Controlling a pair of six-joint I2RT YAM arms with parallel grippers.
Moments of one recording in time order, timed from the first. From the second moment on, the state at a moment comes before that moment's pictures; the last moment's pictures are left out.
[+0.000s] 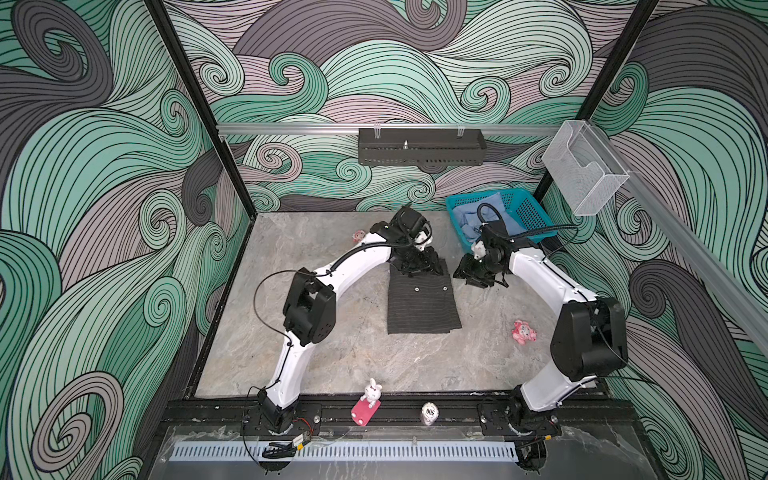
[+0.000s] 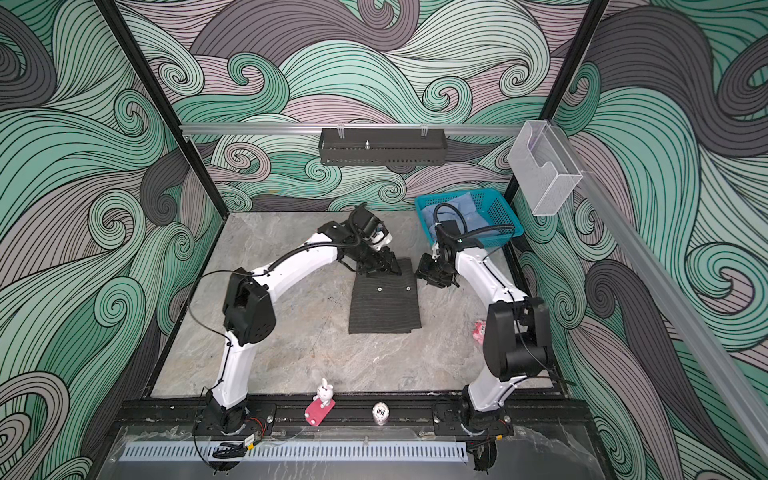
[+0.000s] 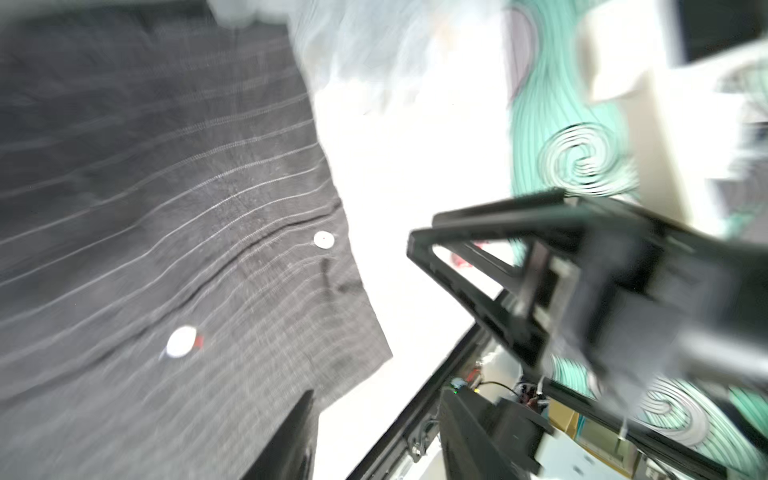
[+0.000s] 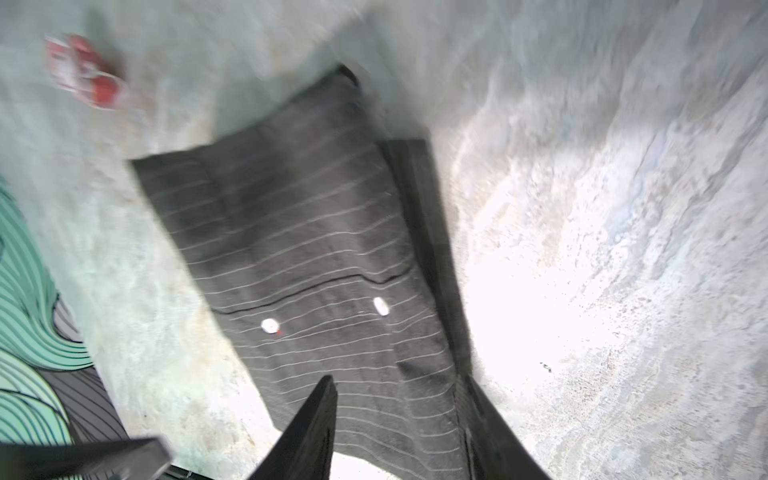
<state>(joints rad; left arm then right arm) -0.68 2.08 1.95 -0.86 0.55 -0.61 0.18 1.64 1.31 -0.86 -0.29 0.46</state>
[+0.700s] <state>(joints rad) -0.52 2.26 1.72 -0.74 0.62 -0.64 0.21 2.01 1.37 -0.75 -0.40 0.44</state>
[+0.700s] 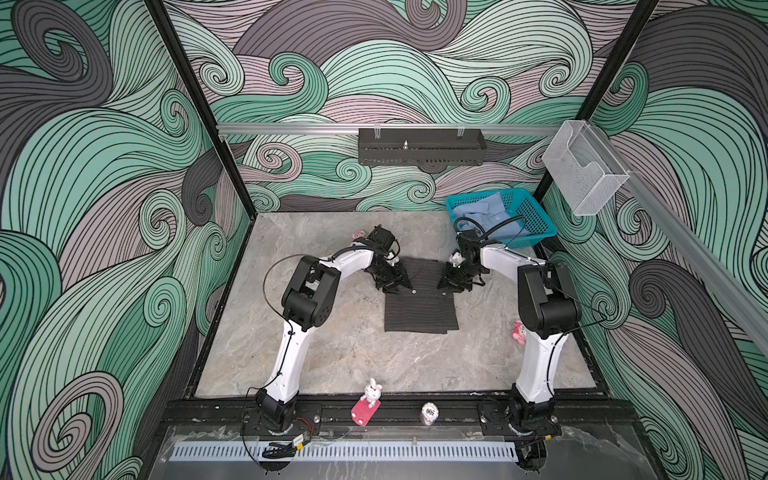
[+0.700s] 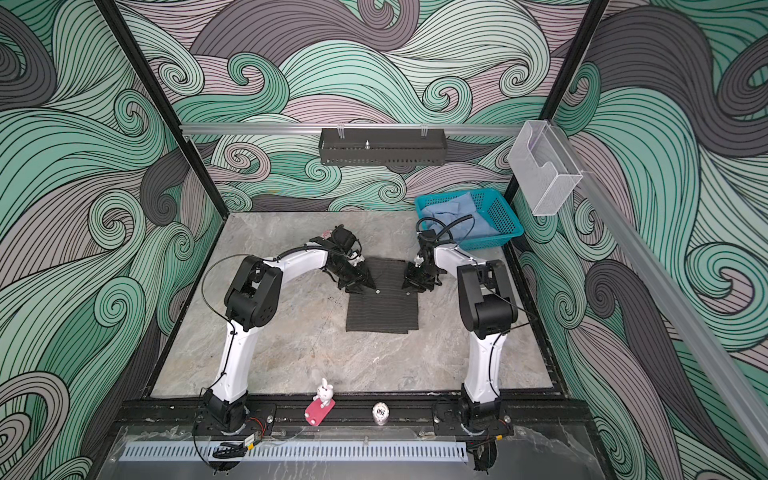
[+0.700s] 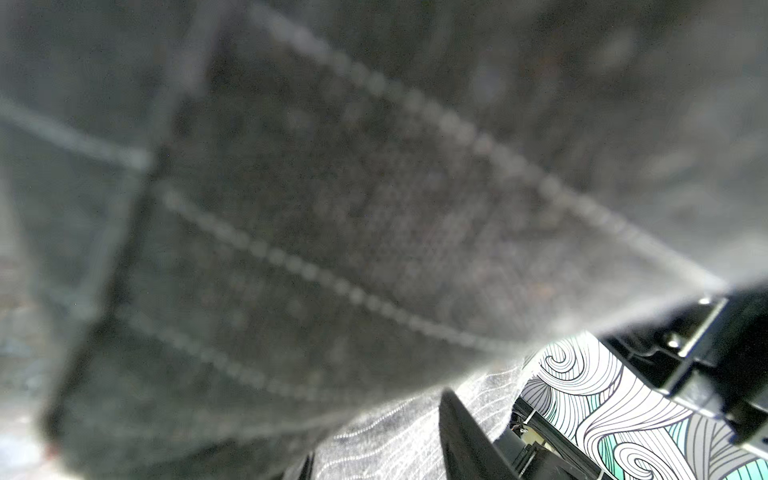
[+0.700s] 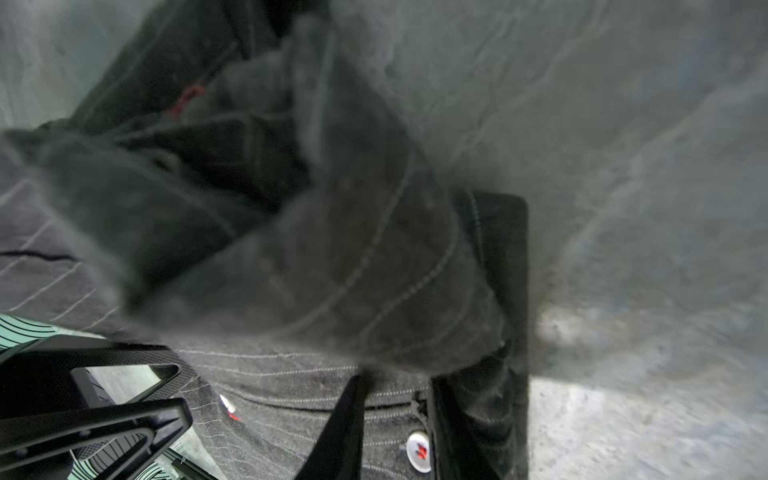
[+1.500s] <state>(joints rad) -0.35 1.78 1.32 -0.80 0.47 -0.63 0.47 2.24 1.79 -0.92 -0.42 0.39</state>
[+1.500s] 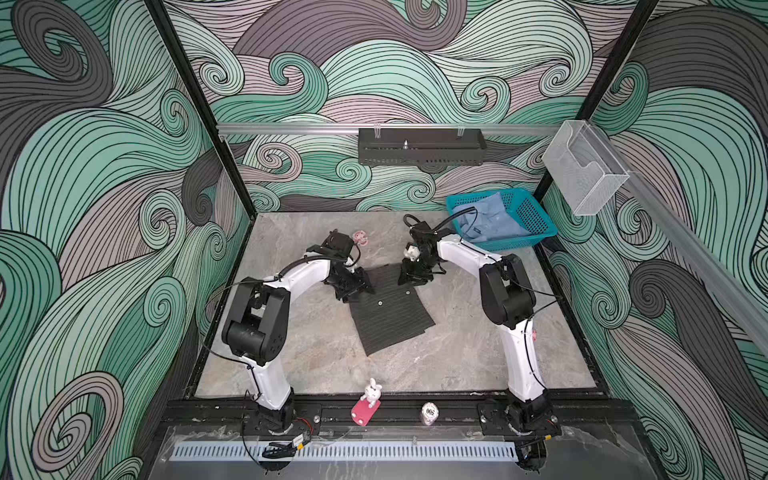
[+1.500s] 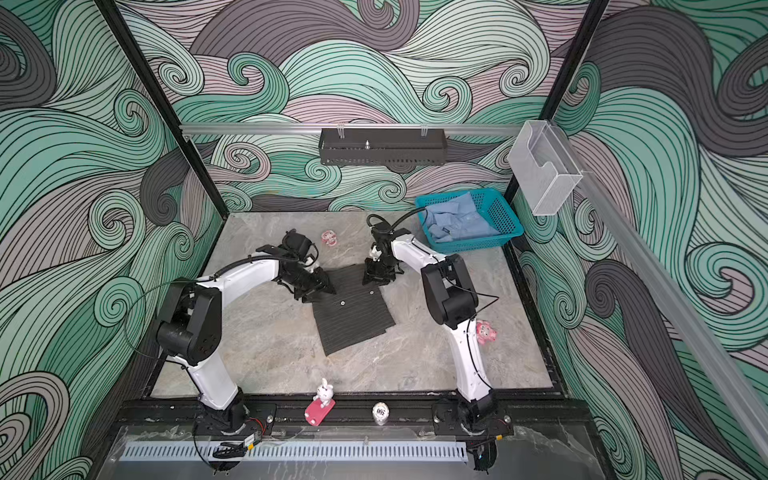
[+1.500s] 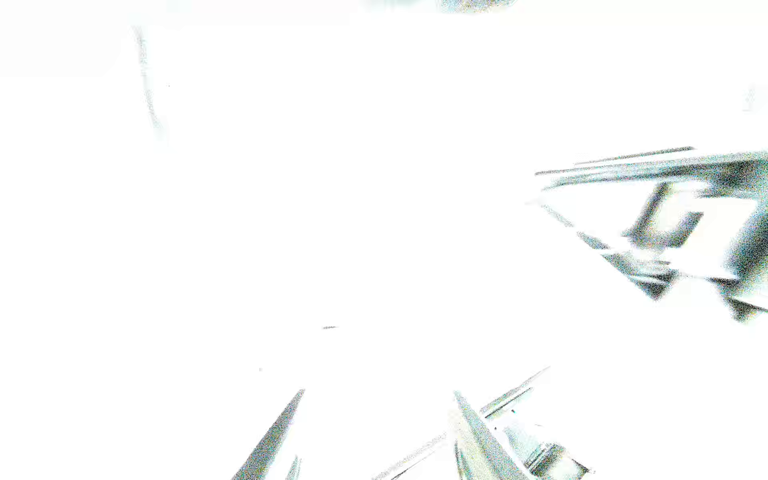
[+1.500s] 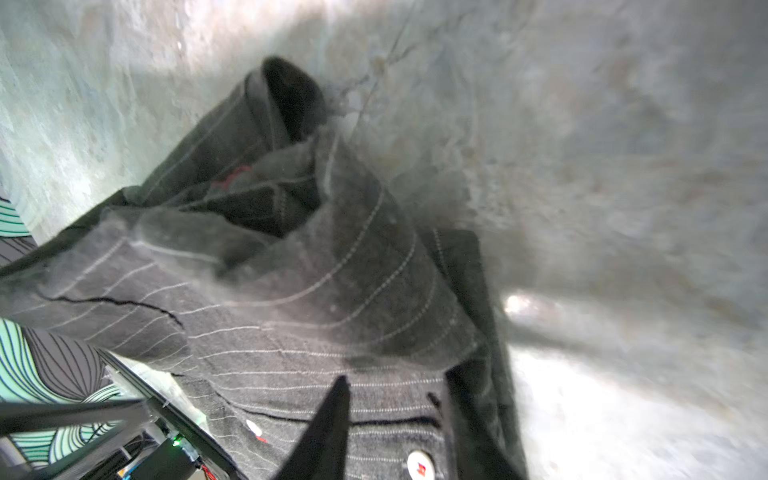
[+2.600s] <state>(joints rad) -0.17 2.12 1.55 -0.86 0.47 -0.60 0.52 2.27 1.76 -0.99 -0.49 0.43</state>
